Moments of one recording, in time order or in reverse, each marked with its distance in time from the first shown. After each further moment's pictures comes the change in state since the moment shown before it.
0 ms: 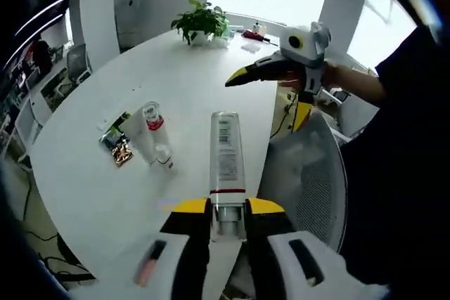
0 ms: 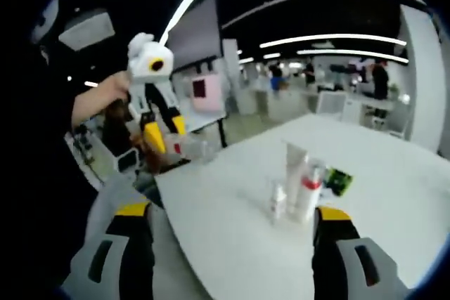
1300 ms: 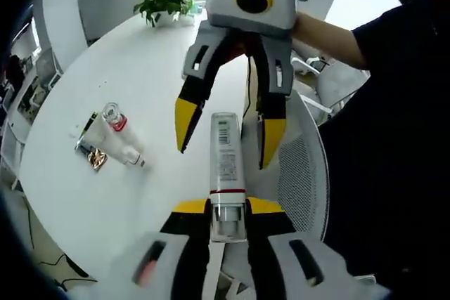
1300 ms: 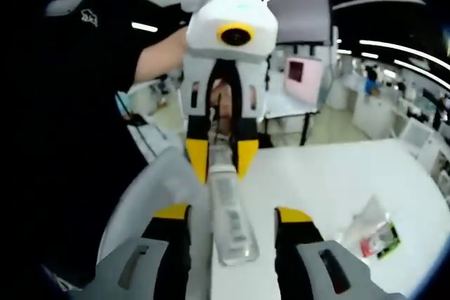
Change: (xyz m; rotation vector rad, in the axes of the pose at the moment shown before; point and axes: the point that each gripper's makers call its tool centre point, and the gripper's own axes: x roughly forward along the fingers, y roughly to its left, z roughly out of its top) left arm 0.009 -0.031 0.001 0.101 0.163 -0.117; right arm 0.043 0.065 0.023 -0.287 0.164 0.438
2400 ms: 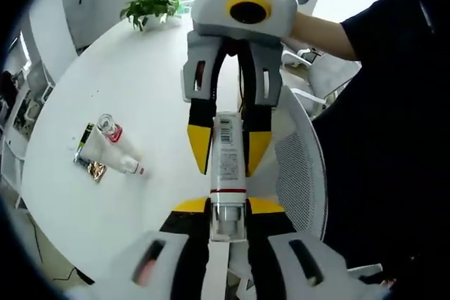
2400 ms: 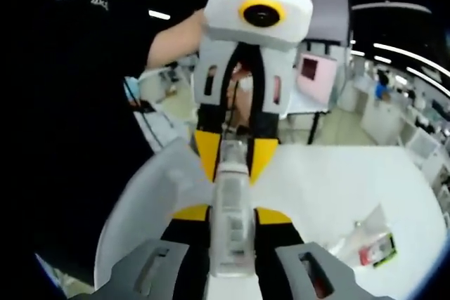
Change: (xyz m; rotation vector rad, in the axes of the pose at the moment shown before) left arm -0.003 -0.001 0.005 0.080 0.016 -0.032; right arm 0.001 0.009 0.004 -0.061 0.037 0.036
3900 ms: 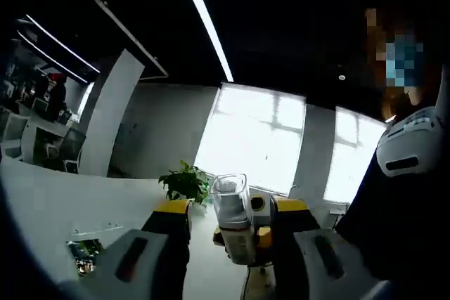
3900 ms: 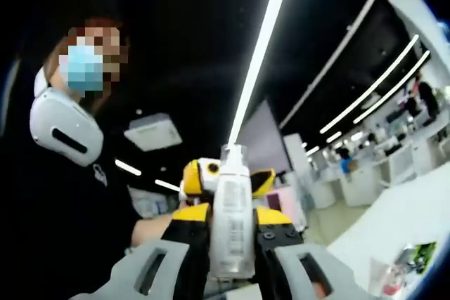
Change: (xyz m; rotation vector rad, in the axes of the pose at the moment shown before) left arm -0.161 0.032 0.135 -0.190 -1.333 0.064; right arm -0.107 -0.037 0.124 0.283 -1.017 -0.162
